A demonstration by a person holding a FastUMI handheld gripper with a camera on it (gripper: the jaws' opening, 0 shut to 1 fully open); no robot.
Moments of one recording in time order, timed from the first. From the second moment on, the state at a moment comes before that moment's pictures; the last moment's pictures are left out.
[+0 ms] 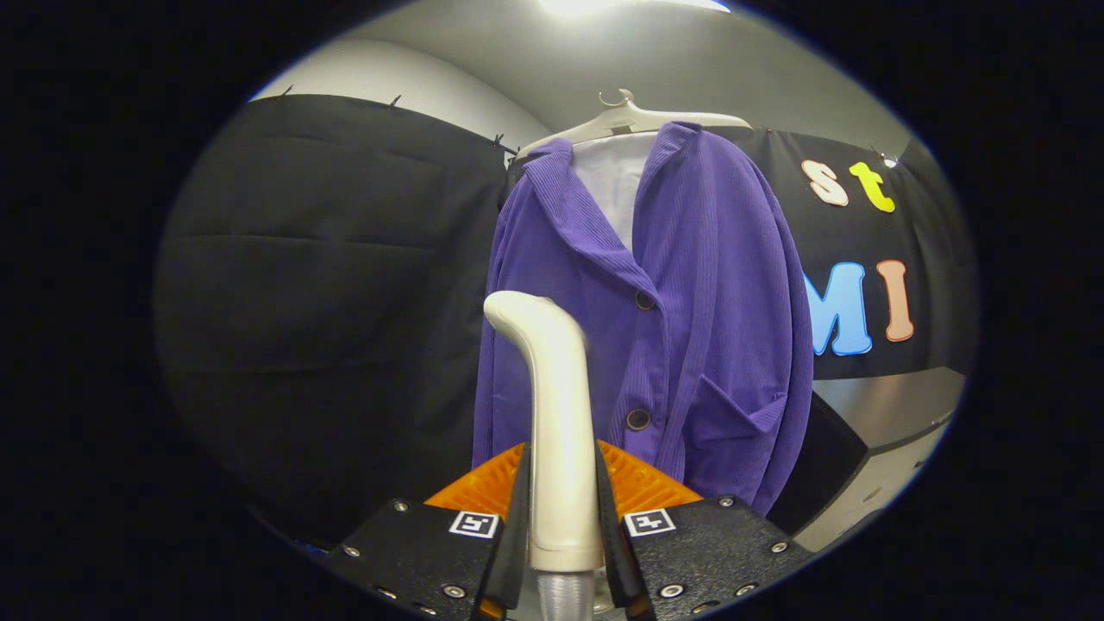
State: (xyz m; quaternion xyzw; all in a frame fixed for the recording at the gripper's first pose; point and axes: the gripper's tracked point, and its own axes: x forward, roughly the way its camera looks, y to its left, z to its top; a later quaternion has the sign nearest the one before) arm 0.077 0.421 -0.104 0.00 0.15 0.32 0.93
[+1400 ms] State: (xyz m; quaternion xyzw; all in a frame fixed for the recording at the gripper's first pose) arm -0.023 0.372 -0.269 -0.03 0.30 0.32 0.90
